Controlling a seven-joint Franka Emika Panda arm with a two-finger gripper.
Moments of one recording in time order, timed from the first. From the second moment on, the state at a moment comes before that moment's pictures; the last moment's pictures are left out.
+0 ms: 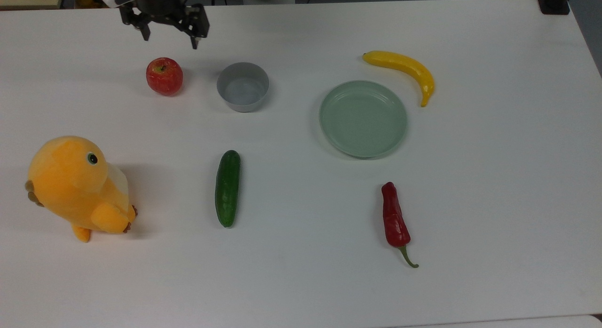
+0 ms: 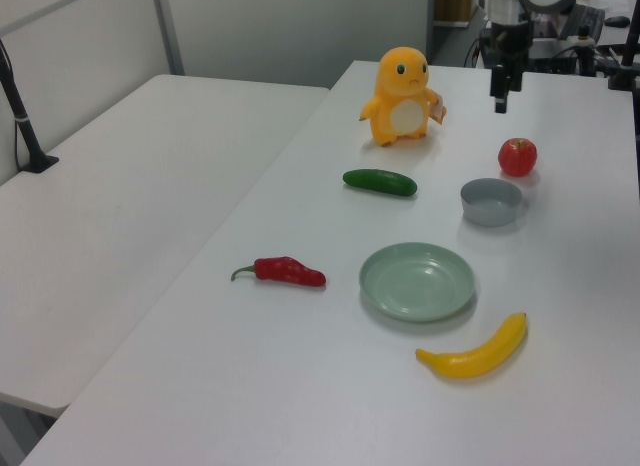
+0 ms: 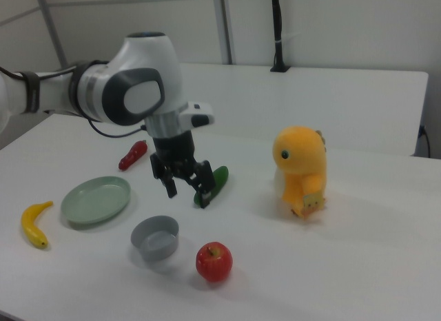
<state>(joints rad) -0.05 0.01 -0.13 -1.93 -0.11 1.91 -0.06</state>
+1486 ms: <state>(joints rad) -0.08 0.18 -0.19 -2.06 -0.23 2.08 -0.09</state>
